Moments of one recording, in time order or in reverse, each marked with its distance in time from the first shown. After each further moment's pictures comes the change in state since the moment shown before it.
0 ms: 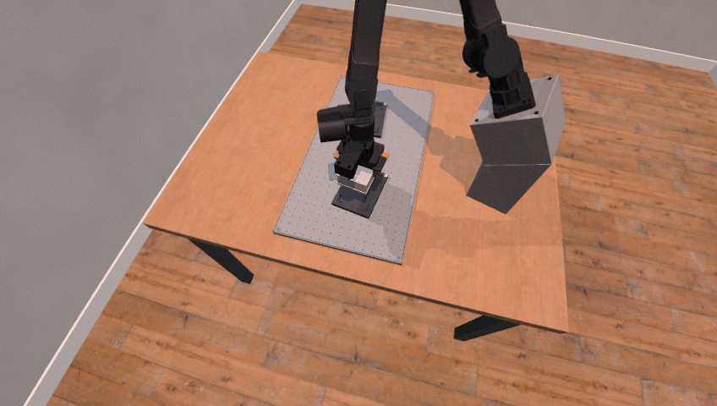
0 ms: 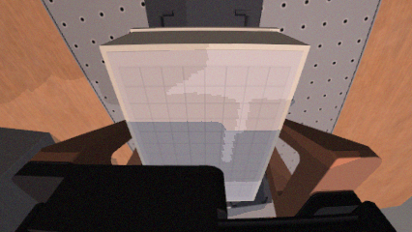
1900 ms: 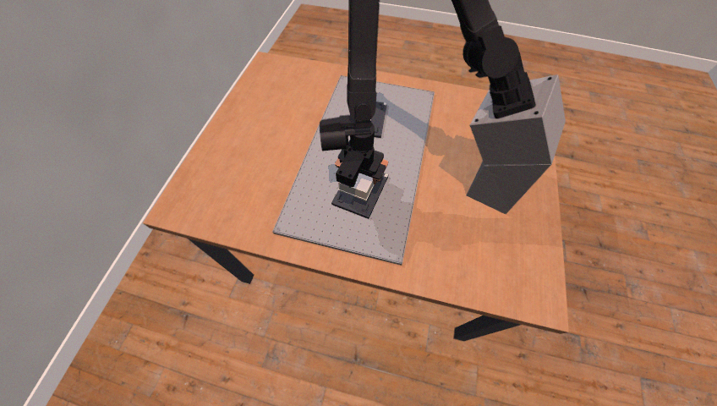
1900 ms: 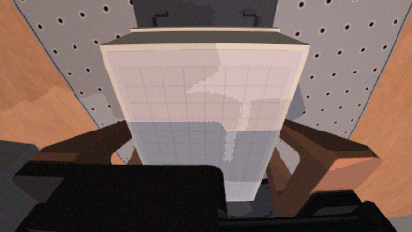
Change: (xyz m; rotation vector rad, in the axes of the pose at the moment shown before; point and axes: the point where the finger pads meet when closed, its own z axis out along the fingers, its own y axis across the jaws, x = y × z) arm 0.001 0.001 0.035 0.000 0.003 -0.003
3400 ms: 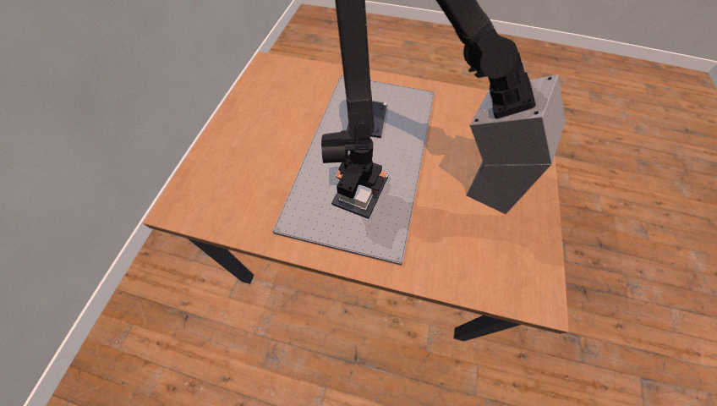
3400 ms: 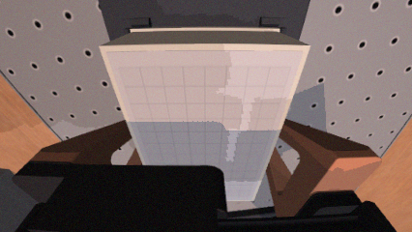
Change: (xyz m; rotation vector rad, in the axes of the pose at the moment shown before) arm -0.002 0.000 0.051 0.001 0.000 0.000
